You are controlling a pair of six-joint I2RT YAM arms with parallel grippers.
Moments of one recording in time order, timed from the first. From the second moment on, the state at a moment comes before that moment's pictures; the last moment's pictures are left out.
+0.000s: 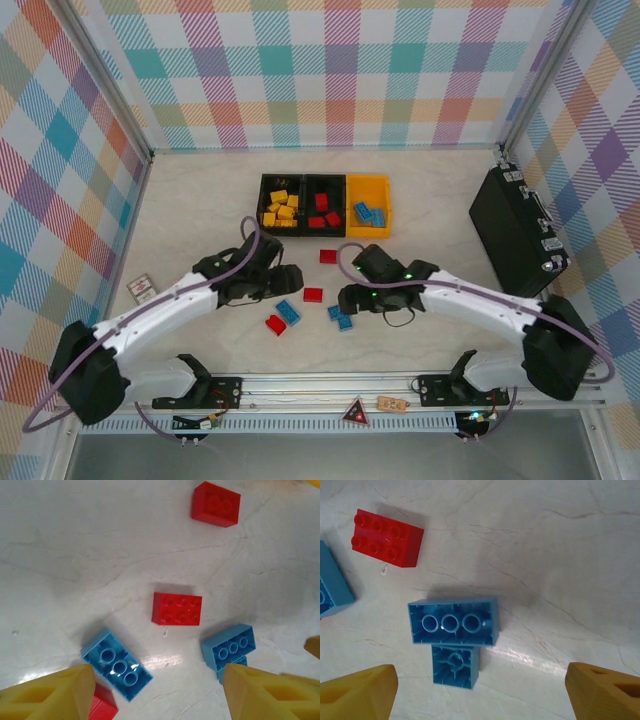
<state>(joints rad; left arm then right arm) -0.69 1.11 0.79 -0.67 0.02 -0.84 0.92 1.40 0.88 -0.65 -0.01 0.66</state>
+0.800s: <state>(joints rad) -0.66 0.95 0.66 -0.74 -0.04 -0.93 1.00 1.77 1.10 -0.70 0.10 0.63</state>
